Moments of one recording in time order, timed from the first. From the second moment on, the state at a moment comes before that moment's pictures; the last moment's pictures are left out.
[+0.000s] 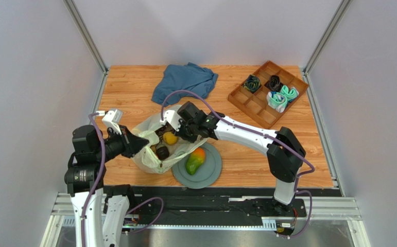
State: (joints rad) left arm 0.14 0.55 0.96 -0.92 0.77 -0.21; right arm 0.97 1.84 1.48 -0.51 -0.13 -0.34
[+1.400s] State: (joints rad) left arm 0.14 0.29 1.19 -1.35 0.87 0.01; right arm 1.05 2.10 1.76 -0.36 0.00 -0.03
